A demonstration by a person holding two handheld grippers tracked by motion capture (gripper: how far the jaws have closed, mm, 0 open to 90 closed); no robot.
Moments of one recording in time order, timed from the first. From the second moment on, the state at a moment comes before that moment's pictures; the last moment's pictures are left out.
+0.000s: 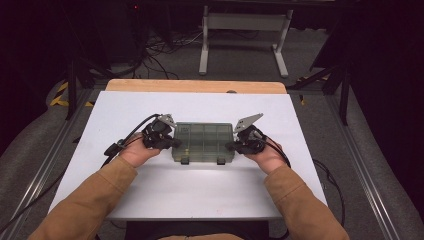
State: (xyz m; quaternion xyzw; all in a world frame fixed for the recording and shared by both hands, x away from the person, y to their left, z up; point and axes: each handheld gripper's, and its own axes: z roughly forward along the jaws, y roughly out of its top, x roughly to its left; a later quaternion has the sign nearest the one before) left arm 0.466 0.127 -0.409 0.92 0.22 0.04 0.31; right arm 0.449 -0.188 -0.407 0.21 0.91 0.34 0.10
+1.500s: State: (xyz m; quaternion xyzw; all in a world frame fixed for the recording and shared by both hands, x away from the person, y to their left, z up) left arm 0.430 0.162 -0.382 0.84 0.20 0.10 0.50; right arm 0.428 -0.190 -0.378 0.20 0.85 0.46 0.17
